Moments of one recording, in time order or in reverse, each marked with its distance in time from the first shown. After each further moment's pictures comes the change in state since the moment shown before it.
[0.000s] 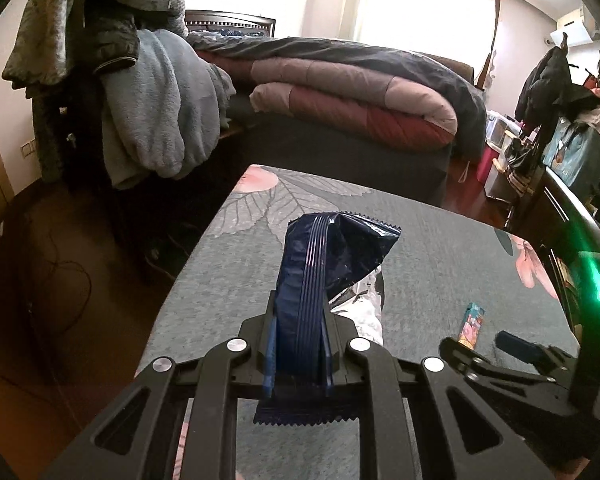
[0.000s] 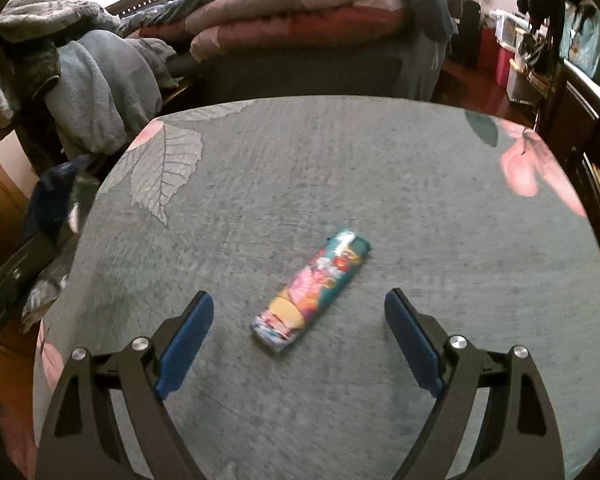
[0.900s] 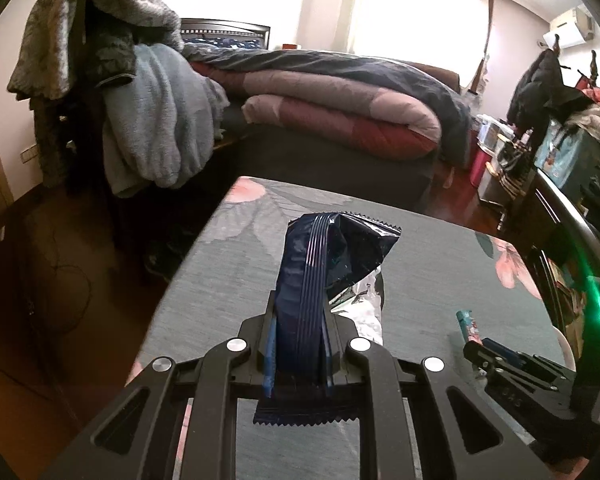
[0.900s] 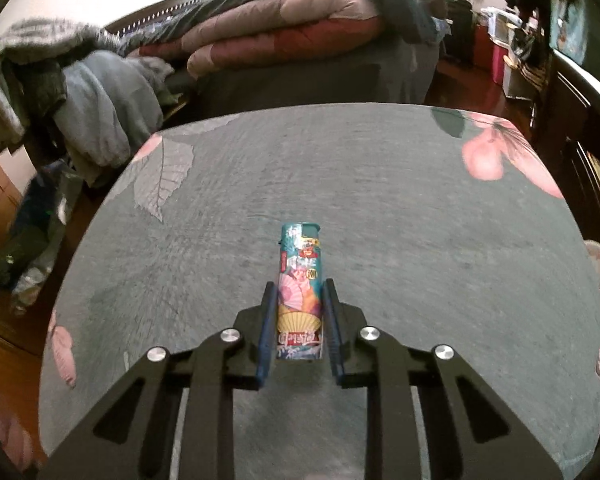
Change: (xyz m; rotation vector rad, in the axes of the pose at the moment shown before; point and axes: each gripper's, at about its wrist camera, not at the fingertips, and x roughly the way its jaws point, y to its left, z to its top) left arm -0.031 -0.024 0.000 0.013 -0.018 -0.015; right arm -0.050 -0.052 -0.024 0.050 -0.058 0.047
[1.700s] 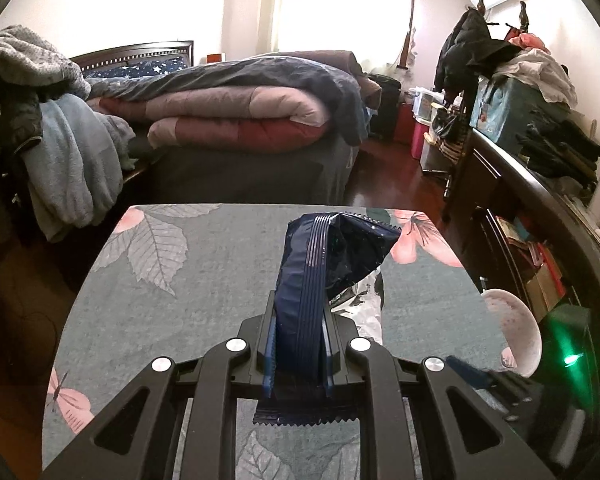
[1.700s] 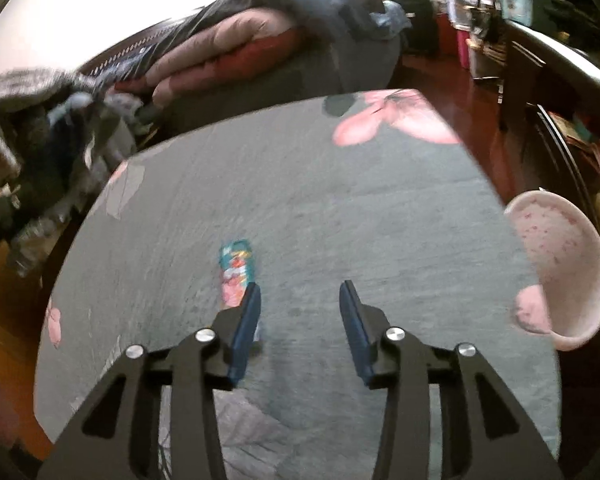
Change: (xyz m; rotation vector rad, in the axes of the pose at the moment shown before) left arm -0.021 -0.137 -0.008 0.184 -0.004 -0.136; right arm -0.035 -0.080 -0.042 0.065 -0.020 0.000
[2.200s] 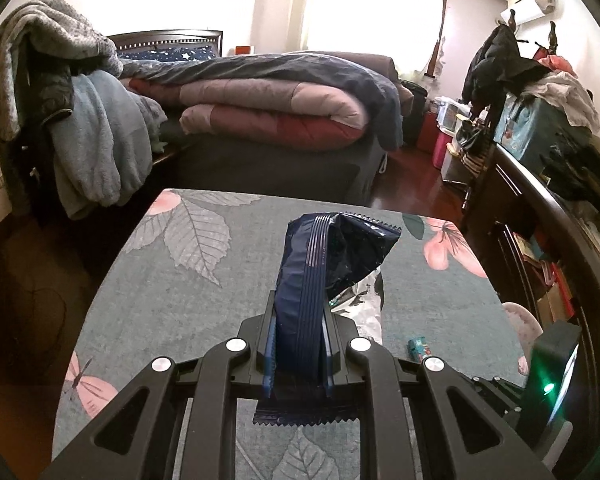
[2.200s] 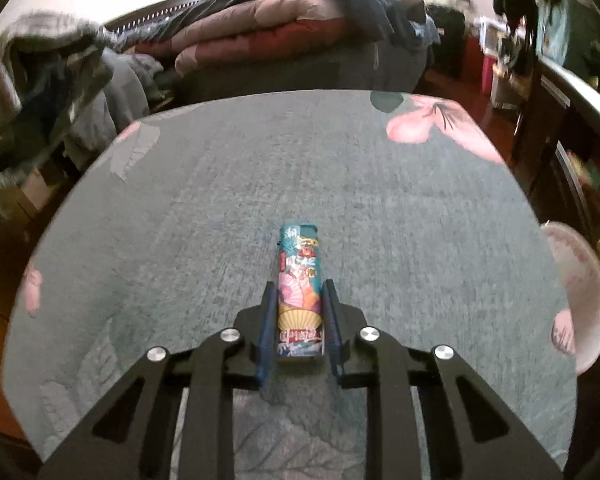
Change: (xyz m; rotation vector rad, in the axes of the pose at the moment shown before) left arm -0.006 0.041 -0.004 -0.082 0.008 0.039; right arm 0.013 0.021 -0.005 -0.072 0.000 -0.012
